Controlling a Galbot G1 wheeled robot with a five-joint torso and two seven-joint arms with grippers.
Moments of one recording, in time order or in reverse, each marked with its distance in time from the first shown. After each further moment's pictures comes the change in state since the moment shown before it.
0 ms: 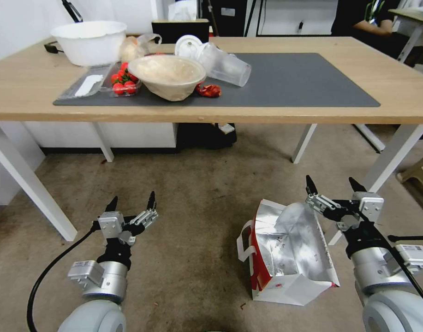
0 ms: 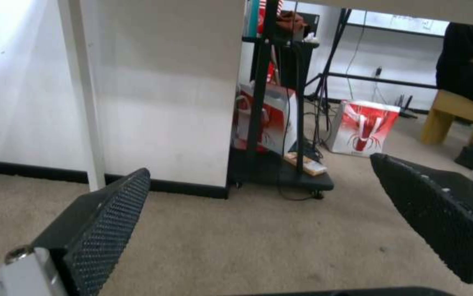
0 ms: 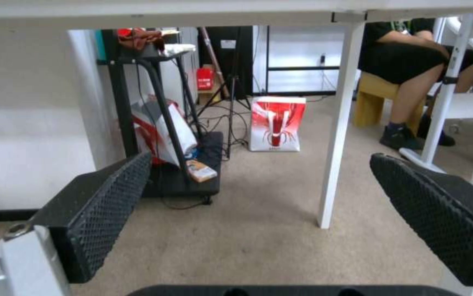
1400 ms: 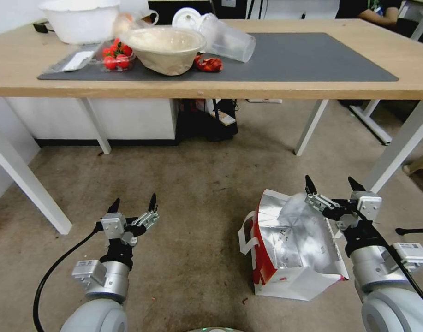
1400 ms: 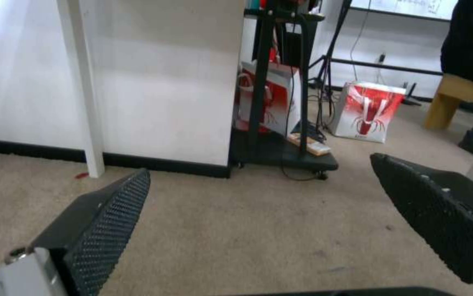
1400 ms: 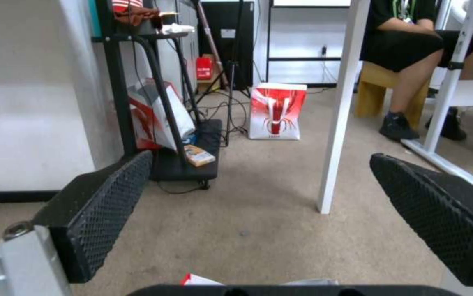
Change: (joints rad) left arm -0.008 0.002 0.002 0.023 0.000 0.000 0.000; right arm 0.013 -0.007 0.000 -0.015 -0.008 -0.003 -0.004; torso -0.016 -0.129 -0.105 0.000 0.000
